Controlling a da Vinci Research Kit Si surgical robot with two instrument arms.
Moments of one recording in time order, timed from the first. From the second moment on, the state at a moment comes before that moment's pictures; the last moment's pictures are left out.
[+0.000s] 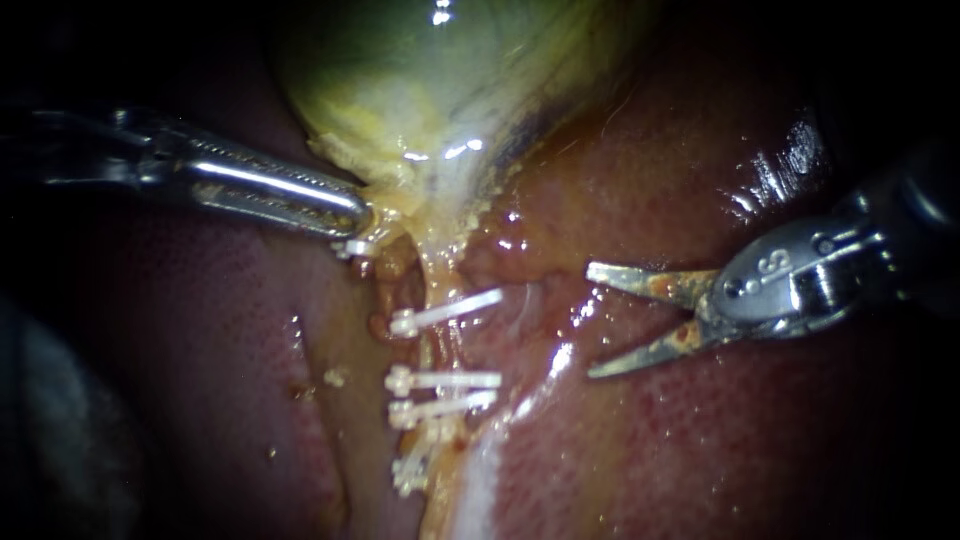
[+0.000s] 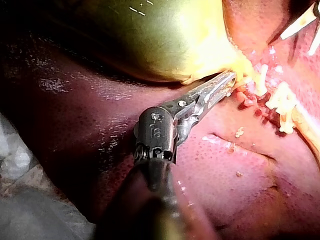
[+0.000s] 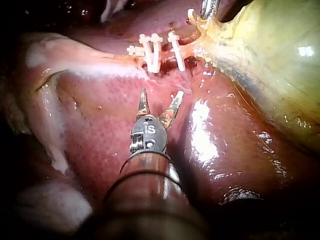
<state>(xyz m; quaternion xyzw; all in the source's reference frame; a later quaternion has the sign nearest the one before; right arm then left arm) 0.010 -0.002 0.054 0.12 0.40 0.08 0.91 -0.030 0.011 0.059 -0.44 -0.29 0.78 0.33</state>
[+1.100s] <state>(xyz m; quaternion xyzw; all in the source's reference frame) 0.013 -0.002 0.057 0.34 0.44 0.20 0.81 -0.026 0.014 0.054 -0.44 -0.27 0.78 0.35</state>
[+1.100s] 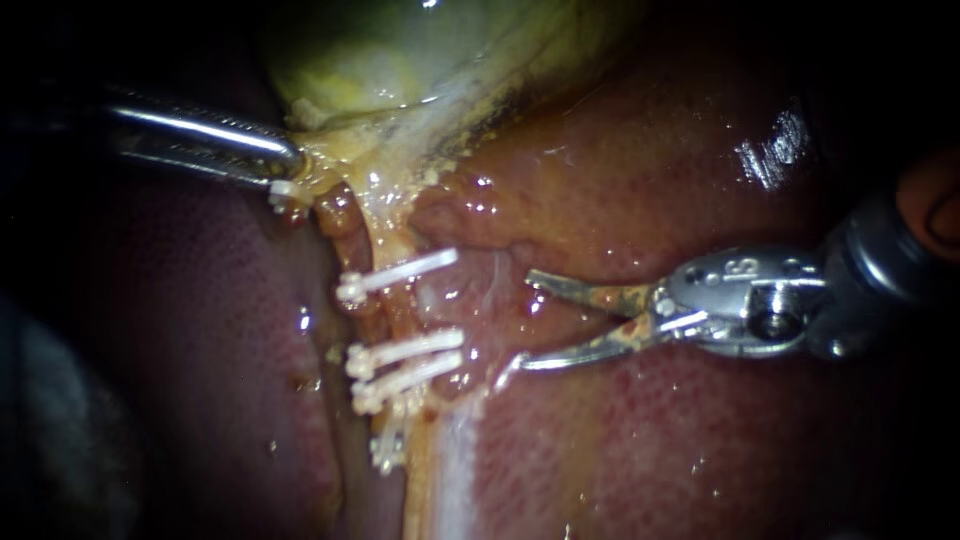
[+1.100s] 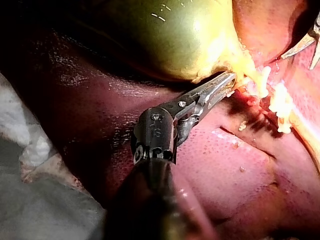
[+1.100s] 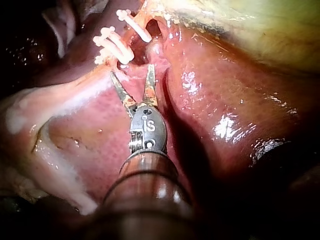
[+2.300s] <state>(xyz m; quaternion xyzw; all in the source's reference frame) 0.024 -0.002 0.062 0.43 0.48 0.19 0.74 -0.026 0.014 0.054 -0.44 -0.27 0.78 0.35</state>
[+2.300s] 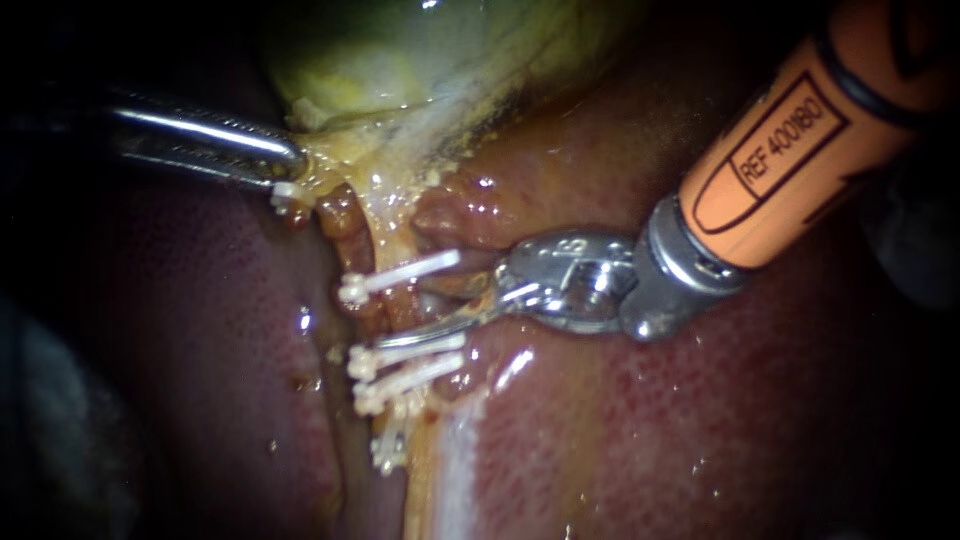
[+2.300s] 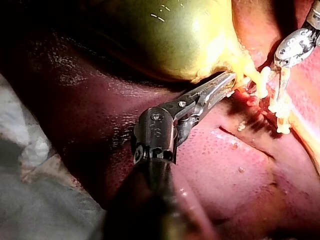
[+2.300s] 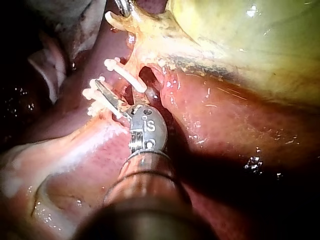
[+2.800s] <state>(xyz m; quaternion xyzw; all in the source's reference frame) 0.027 -0.002 0.061 0.44 0.49 0.20 0.72 -0.026 0.014 0.054 -0.44 -0.27 0.78 0.35</state>
